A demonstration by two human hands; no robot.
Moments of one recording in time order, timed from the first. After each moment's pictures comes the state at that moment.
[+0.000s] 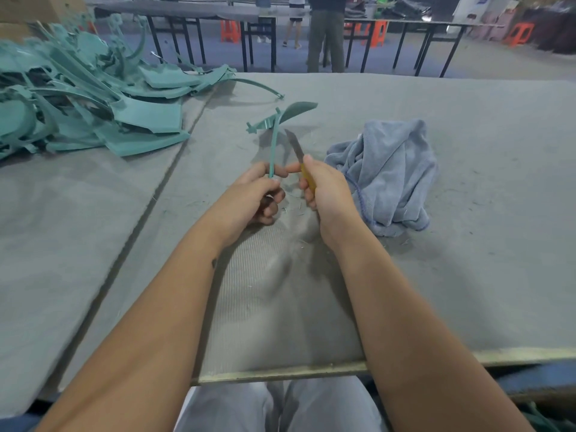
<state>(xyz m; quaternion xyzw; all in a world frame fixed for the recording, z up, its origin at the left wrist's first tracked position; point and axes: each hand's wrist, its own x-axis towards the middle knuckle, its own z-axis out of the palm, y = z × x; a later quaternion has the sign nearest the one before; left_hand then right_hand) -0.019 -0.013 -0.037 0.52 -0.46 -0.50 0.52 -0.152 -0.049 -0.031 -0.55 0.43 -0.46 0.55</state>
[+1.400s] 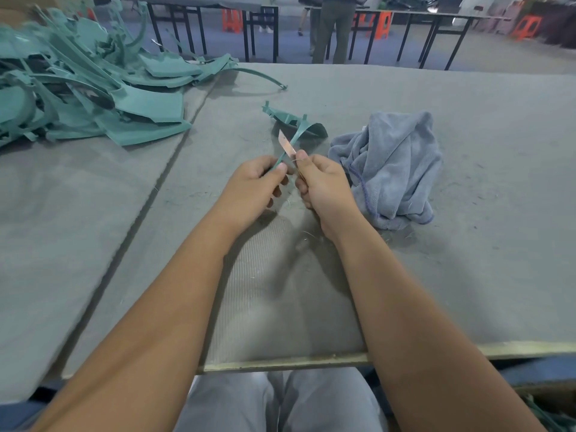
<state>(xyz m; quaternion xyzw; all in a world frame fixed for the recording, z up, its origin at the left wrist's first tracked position) -0.024 -0.005 -0.033 0.59 -0.55 -0.31 0.49 -0.147 -0.051 -0.040 -0.57 0.40 -0.47 0.54</state>
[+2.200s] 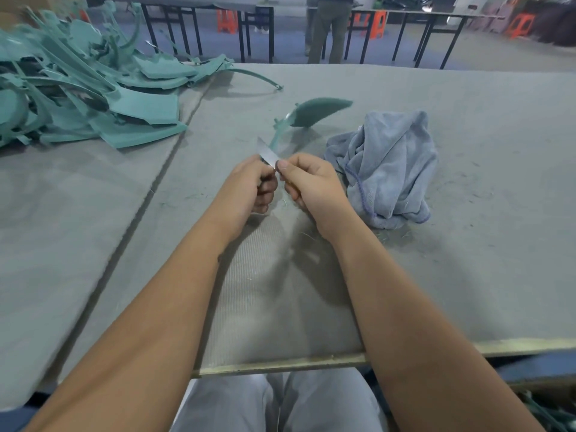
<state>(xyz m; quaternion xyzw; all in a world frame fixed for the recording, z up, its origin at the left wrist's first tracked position) -0.026 -0.009 -0.031 0.53 -0.44 -0.47 0.55 -0.147 -0.043 -0.033 -0.61 0.35 -0.45 0.55</state>
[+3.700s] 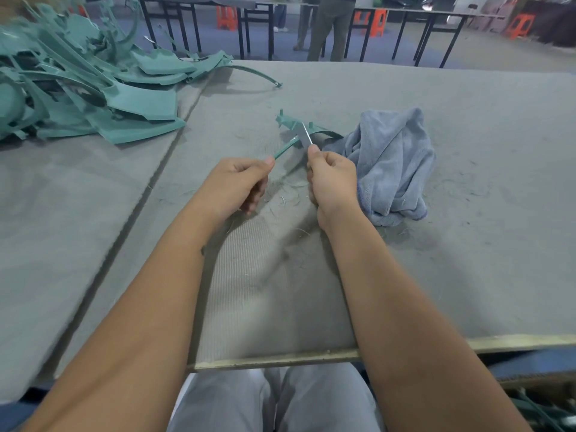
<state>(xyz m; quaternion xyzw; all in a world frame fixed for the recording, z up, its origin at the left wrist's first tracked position) -0.012 0.002 -0.029 0.57 -0.51 -0.40 0.51 -0.148 -0.061 -0.040 -0.50 0.48 -0.53 0.50</state>
